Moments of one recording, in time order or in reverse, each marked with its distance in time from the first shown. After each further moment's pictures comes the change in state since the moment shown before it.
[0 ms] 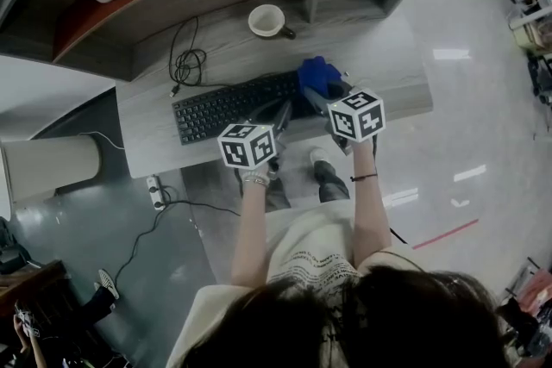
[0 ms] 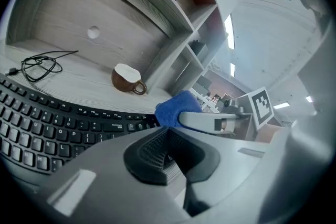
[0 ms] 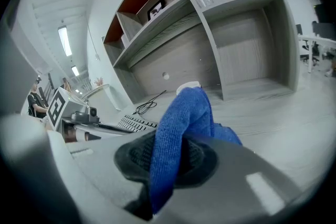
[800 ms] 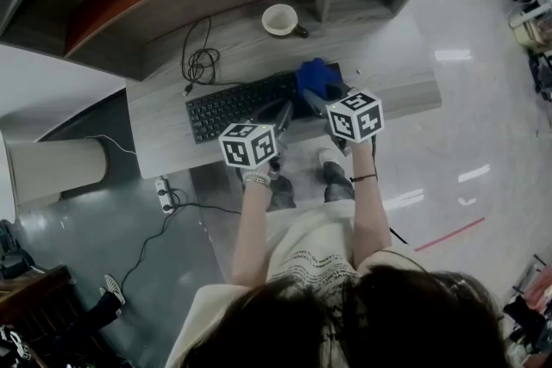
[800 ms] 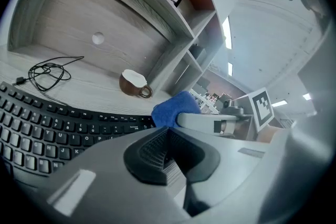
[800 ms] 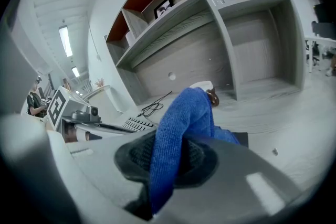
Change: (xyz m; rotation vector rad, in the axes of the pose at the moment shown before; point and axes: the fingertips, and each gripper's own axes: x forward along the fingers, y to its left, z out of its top) left arm -0.032 0.019 0.006 0.024 0.002 -0.018; right arm 0.022 0.039 0.003 0.001 -0.025 0.003
